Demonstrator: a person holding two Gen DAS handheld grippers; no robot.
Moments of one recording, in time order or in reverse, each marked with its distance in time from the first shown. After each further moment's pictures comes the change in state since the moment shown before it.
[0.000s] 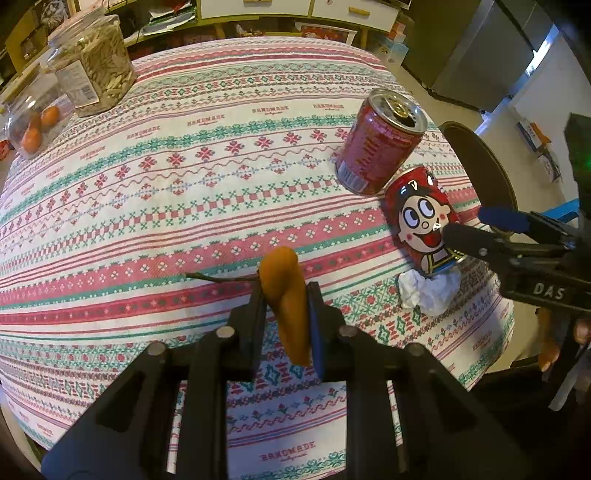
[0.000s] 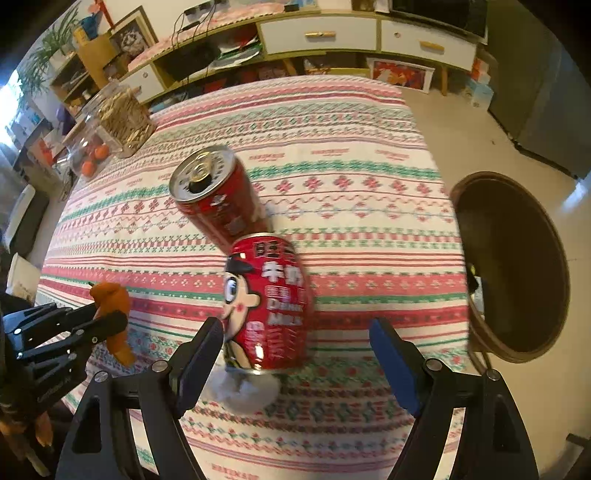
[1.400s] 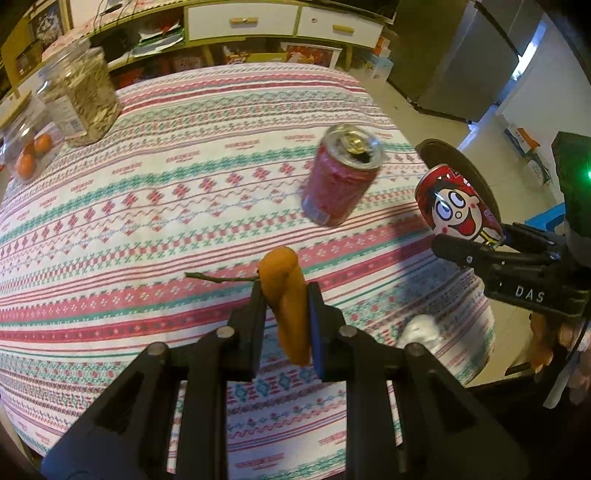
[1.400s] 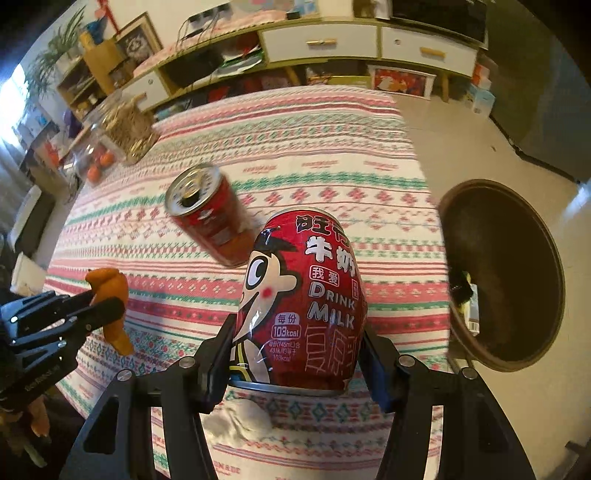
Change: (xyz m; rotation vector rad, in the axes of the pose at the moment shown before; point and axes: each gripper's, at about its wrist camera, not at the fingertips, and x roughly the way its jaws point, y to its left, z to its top) left arm -0.013 -0.030 0.014 0.031 -0.076 -0.037; right arm -0.026 -0.032 -0.004 0.022 -0.049 0.020
